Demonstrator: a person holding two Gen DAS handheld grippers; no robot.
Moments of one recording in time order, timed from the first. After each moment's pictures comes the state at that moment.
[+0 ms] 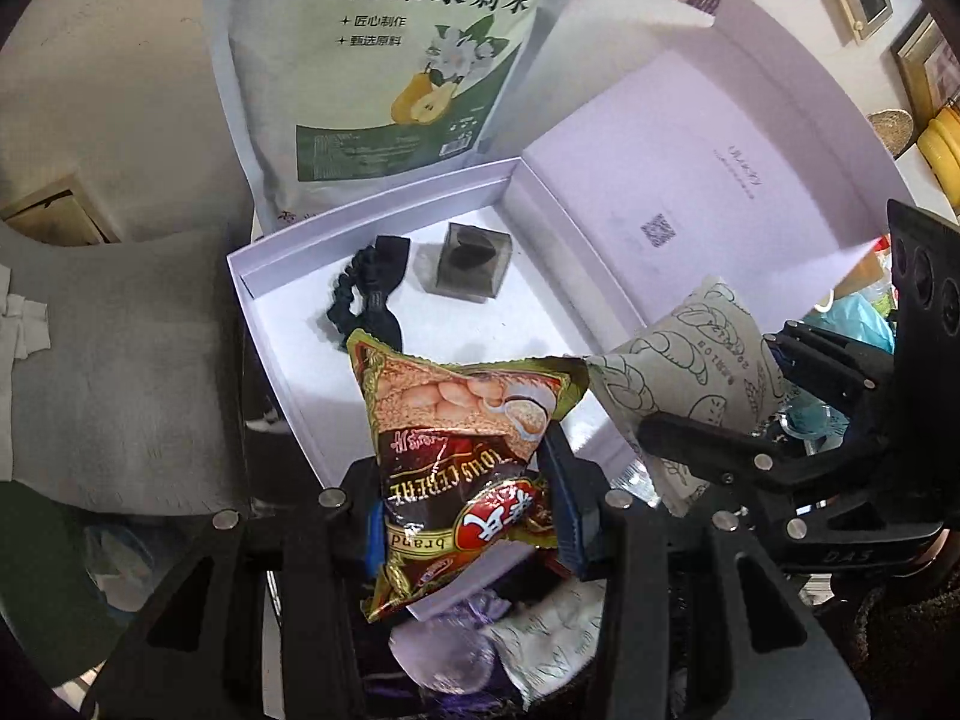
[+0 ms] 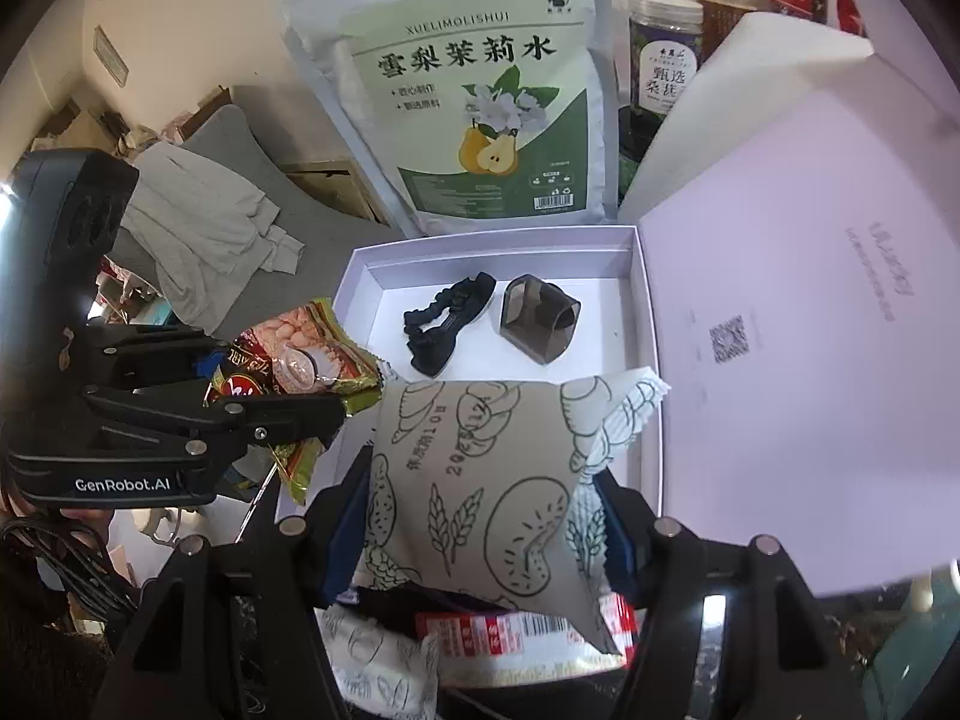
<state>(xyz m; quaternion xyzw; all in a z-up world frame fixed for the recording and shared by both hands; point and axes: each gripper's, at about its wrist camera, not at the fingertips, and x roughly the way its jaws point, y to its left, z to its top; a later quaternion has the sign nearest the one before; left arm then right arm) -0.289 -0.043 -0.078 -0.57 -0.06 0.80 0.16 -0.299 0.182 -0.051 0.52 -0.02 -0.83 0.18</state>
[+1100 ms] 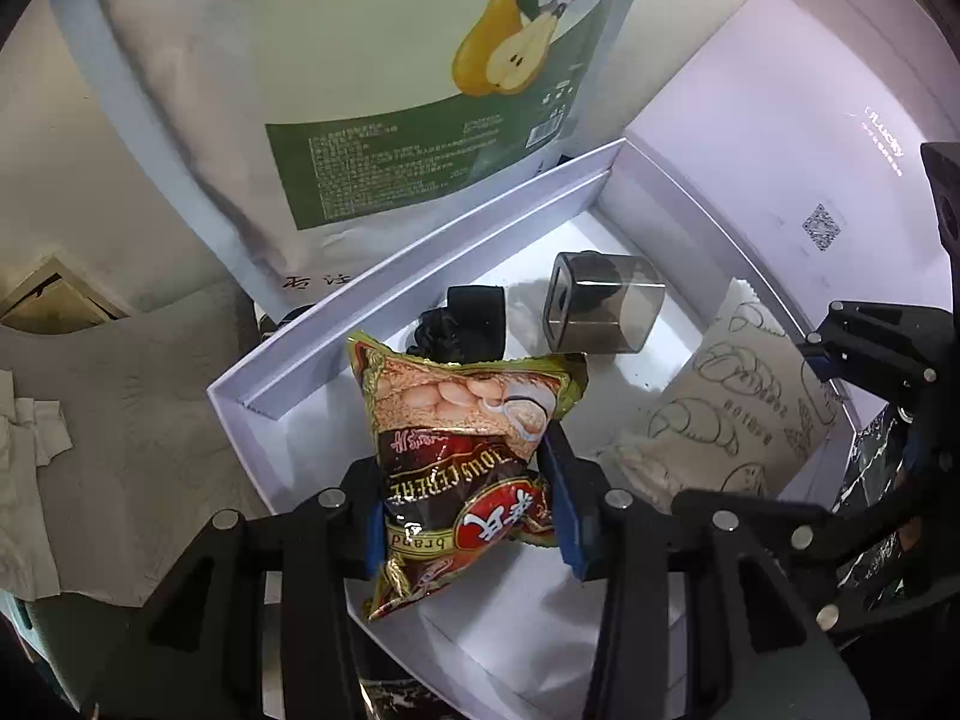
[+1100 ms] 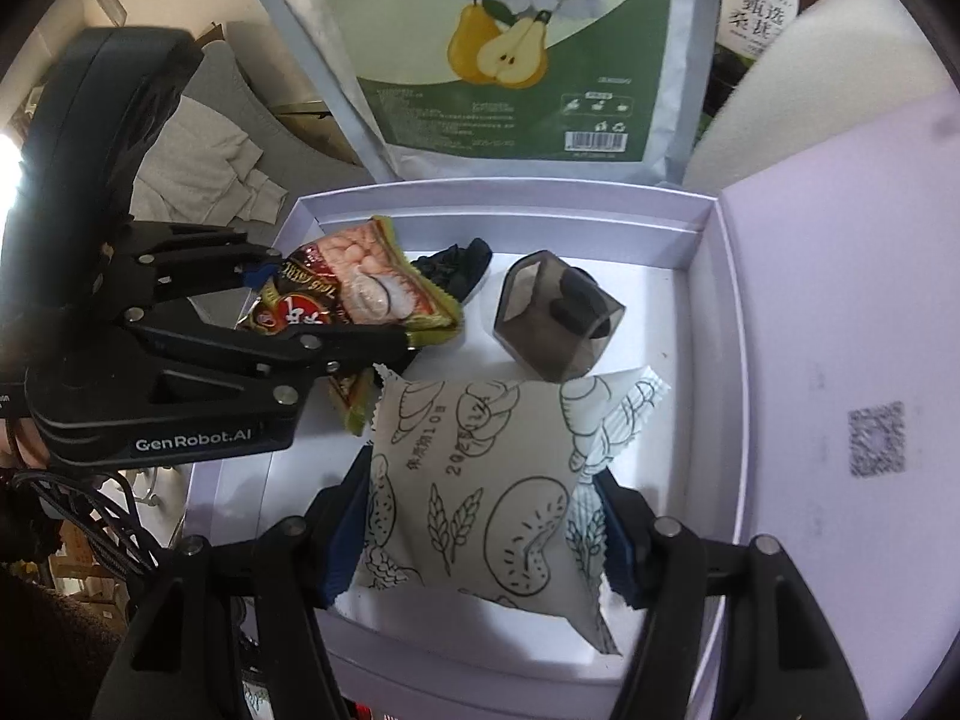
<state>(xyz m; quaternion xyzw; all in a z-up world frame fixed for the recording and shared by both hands) -0.371 -0.047 -0.164 -0.56 0.04 0.81 0.17 -0.358 0.157 -0.122 0.56 0.02 -0.80 0.20</state>
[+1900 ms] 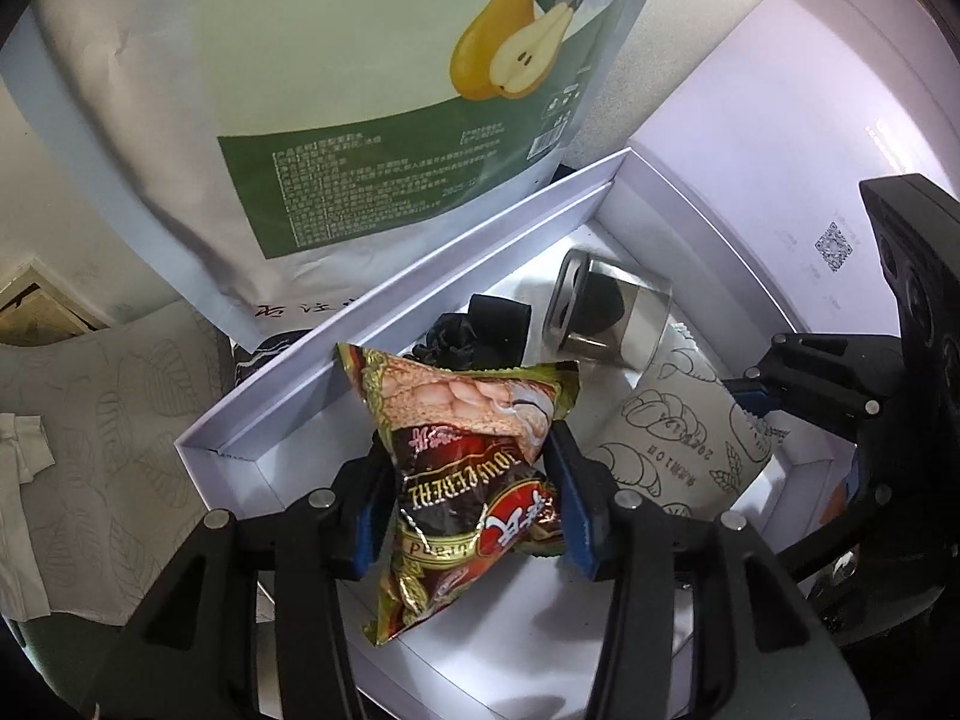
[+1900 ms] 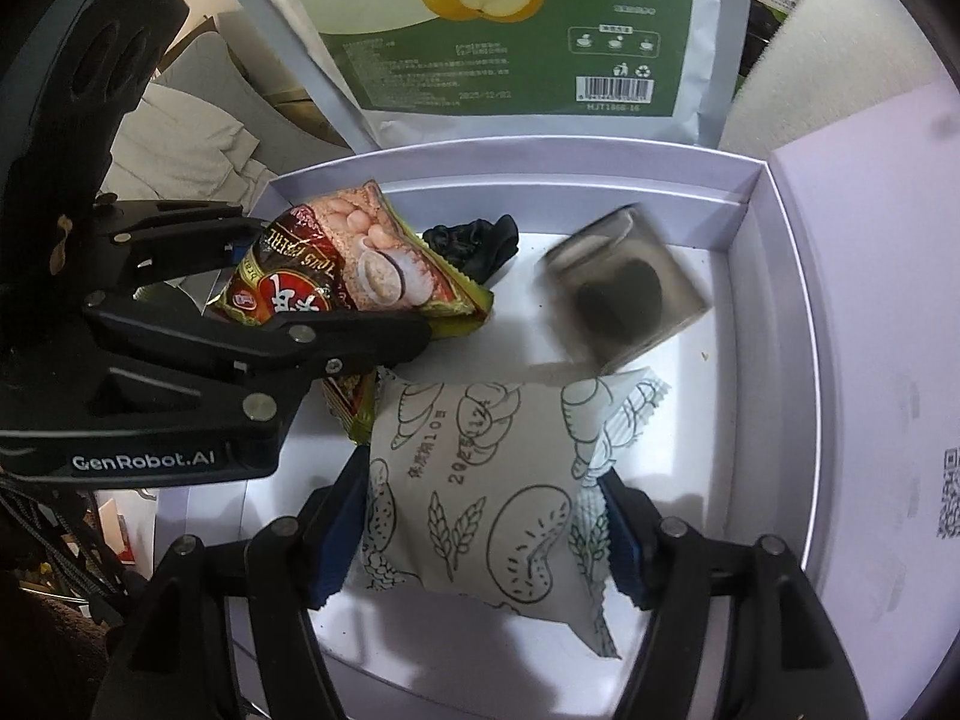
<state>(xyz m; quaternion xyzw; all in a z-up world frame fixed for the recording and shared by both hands) -0.387 -0.055 -0.185 -0.56 0.03 0.80 0.19 -0.375 0.154 -0.151 0.58 0.01 -0.79 0.21</state>
